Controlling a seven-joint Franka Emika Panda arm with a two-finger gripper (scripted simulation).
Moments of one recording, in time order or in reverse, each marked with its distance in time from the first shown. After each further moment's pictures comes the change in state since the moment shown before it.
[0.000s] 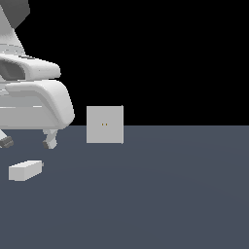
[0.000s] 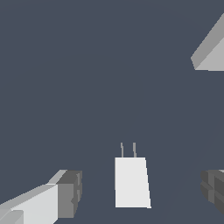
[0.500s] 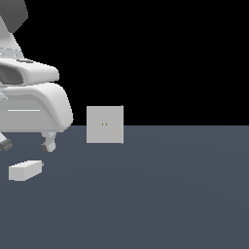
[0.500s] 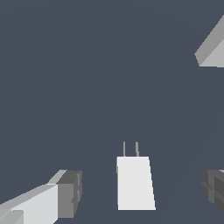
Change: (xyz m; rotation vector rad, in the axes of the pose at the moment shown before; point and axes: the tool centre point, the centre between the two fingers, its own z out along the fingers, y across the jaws) arm -0.002 -0.002 0.005 -0.001 0.004 0.002
